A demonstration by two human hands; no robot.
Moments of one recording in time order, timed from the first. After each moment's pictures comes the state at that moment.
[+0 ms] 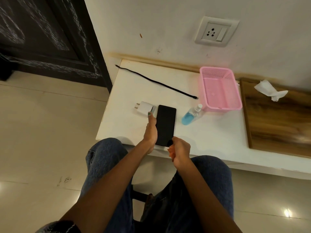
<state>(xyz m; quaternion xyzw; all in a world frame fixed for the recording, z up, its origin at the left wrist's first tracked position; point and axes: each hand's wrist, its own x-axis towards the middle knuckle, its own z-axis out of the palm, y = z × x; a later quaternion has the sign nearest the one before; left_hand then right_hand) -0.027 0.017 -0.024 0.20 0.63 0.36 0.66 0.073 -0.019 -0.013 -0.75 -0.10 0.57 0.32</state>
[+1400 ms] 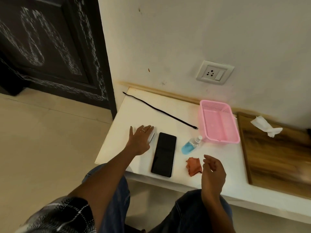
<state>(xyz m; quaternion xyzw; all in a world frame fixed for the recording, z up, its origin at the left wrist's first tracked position) -0.105 0.076 -0.040 0.74 0.65 0.01 0.20 0.130 -0.015 0.043 -0.78 -0.34 0.30 0.44</state>
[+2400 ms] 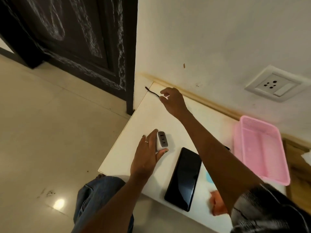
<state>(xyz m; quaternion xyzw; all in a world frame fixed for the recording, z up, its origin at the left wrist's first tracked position) -0.107 0.061 -0.084 0.50 0.75 0.32 0.28 -0.075 0.249 0.008 -0.52 -0.79 0.28 0.14</state>
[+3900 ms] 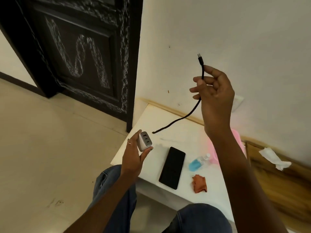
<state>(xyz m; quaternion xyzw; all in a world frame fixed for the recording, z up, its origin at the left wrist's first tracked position) -0.119 -0.028 0.030 0.45 0.66 0.55 0.23 0.010 0.058 0.271 -0.39 -0.63 0.36 0.57</state>
